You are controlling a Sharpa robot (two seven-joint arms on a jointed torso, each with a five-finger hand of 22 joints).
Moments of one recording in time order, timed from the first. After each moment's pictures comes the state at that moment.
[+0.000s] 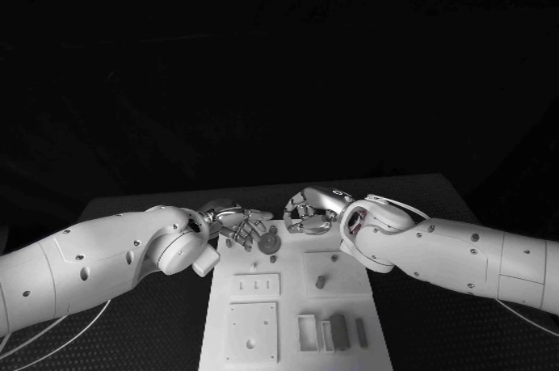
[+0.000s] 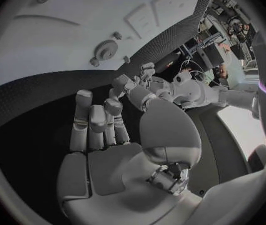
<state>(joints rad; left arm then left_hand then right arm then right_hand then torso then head) 1.35 -0.65 -0.18 1.34 -0.41 -0.14 -0.13 0.80 -0.07 0.38 -0.13 0.05 0.96 0.13 0.31 0.48 1.32 0.03 0.23 0.38 1.20 -0.01 0.39 1.03 0.05 1.14 -0.11 0.28 0.94 1.28 -0.67 -0.12 1.40 -1.34 -0.37 -0.08 1.08 -0.04 0.63 -0.29 0.05 0.95 0.05 0.34 0.52 1.08 -0.02 1.24 1.00 1.12 -0.12 1.58 0.82 0.26 1.06 0.00 0.96 1.31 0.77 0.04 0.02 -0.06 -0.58</state>
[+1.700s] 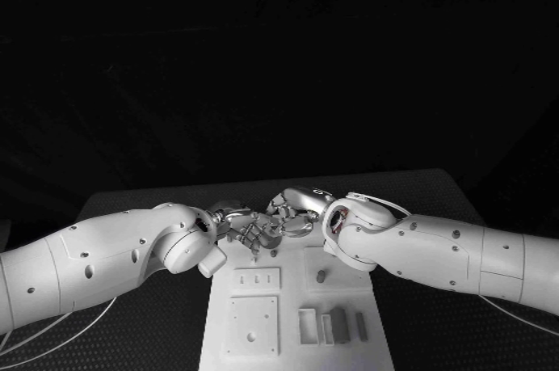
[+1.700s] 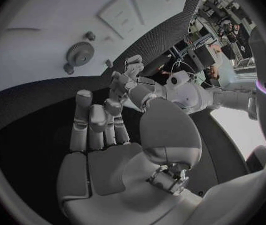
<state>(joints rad) 1.35 -0.65 -0.19 1.38 -0.41 -0.13 -0.18 0.84 0.05 0.36 -0.26 0.05 0.98 0.13 0.30 0.47 1.30 0.04 0.23 0.44 1.18 0.00 0.39 1.02 0.04 1.13 -0.10 0.25 0.96 1.28 -0.59 -0.12 1.41 -1.35 -0.34 -0.08 1.09 -0.05 0.62 -0.29 0.05 0.95 0.05 0.36 0.52 1.08 -0.03 1.24 1.00 1.13 -0.12 1.58 0.82 0.26 1.06 0.00 0.96 1.31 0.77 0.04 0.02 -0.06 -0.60</state>
